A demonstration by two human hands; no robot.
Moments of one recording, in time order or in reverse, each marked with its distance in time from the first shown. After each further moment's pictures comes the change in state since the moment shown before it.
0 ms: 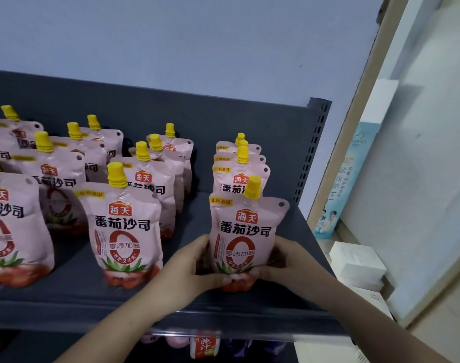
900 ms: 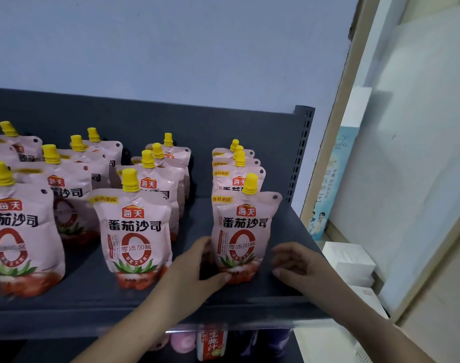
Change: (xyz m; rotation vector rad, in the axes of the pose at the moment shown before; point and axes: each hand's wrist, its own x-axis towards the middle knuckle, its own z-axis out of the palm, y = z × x) left_hand -0.018 -0.001 -0.005 0.285 0.068 0.047; right_hand -0.041 0.000 0.009 -0.025 0.259 0.085
